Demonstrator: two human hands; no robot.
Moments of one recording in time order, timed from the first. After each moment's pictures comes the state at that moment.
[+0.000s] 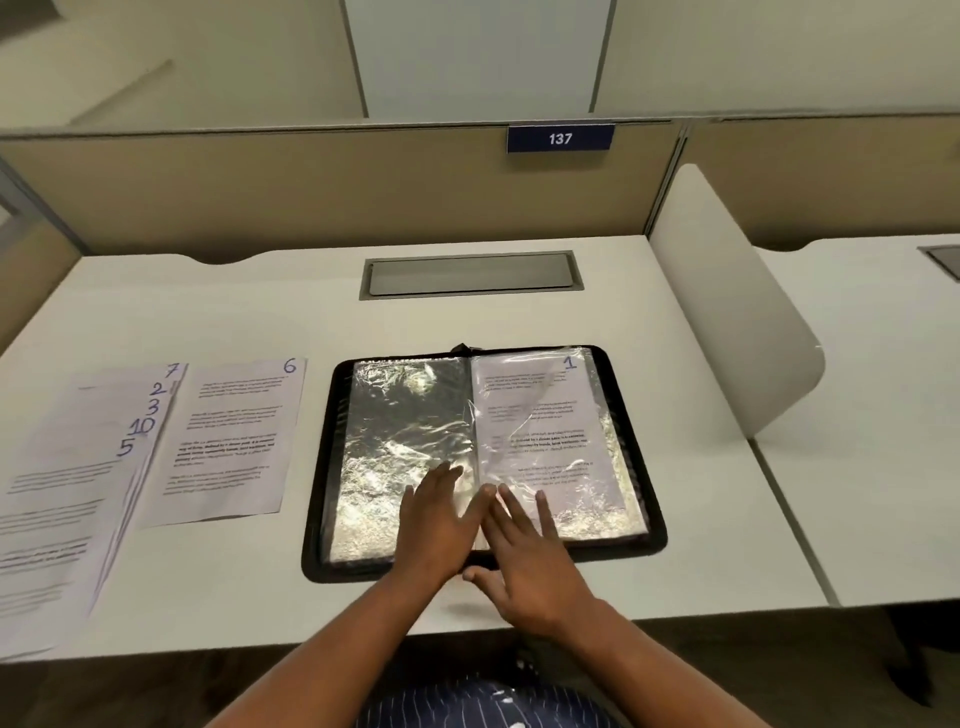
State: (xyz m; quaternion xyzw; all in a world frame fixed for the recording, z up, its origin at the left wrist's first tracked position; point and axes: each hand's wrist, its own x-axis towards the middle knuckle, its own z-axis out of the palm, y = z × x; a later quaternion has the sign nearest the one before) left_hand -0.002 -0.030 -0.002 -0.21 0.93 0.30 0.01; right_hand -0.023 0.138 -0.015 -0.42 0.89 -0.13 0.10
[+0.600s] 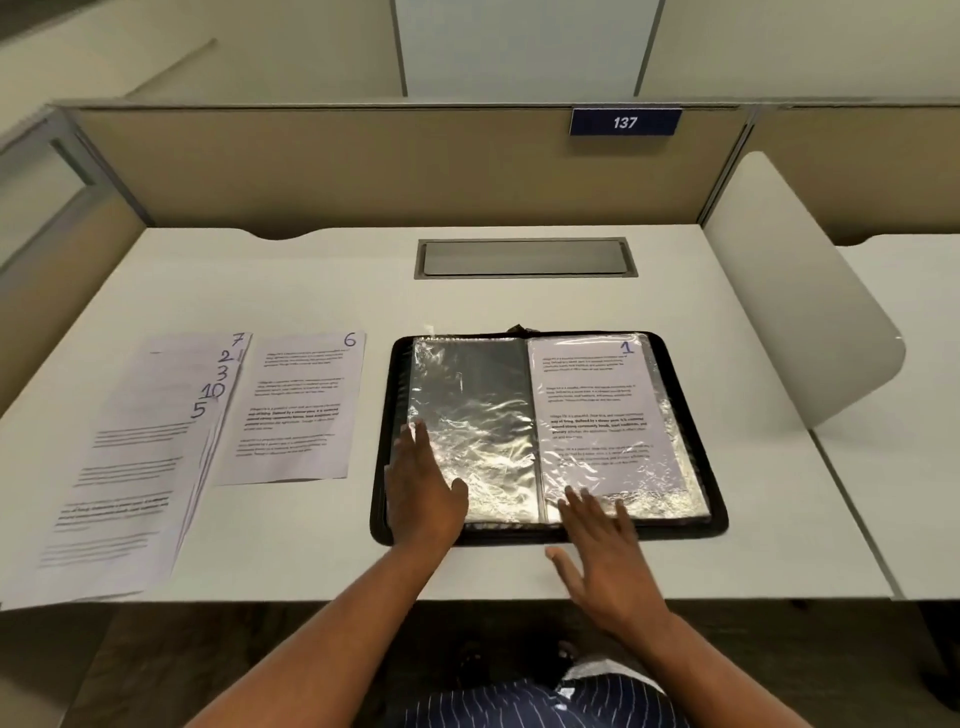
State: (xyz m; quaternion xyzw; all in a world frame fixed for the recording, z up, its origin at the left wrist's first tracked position) left_hand 0.043 -0.113 -0.004 -0.31 0.91 0.28 -0.03; right_hand 0.012 0.146 -0.044 -0.33 0.93 -0.13 0.04
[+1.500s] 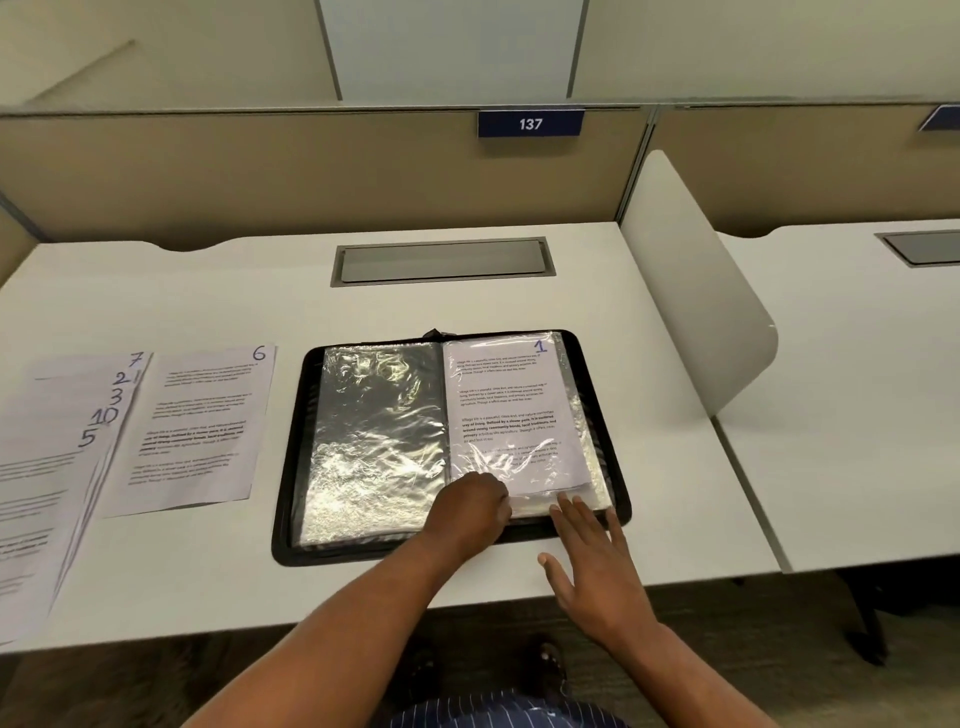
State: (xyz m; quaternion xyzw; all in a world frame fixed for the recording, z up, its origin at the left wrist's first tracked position) left_hand -0.030 0.025 -0.010 -0.01 0.97 0.21 0.08; right_hand -0.011 0.249 -0.042 -0.27 0.95 -0.14 0.03
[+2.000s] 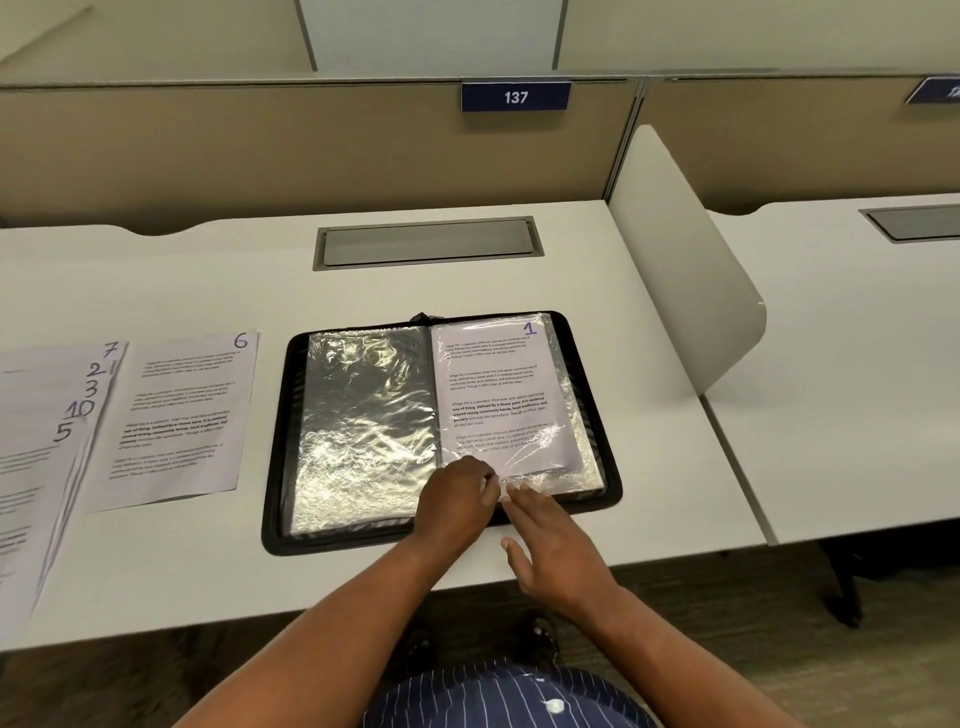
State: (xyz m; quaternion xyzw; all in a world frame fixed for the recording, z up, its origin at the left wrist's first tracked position) left_hand -0.016 0.028 -0.023 -0.08 0.95 0.30 -0.02; right_hand -0.010 0.215 -0.044 -0.36 0.92 -0.19 0.01
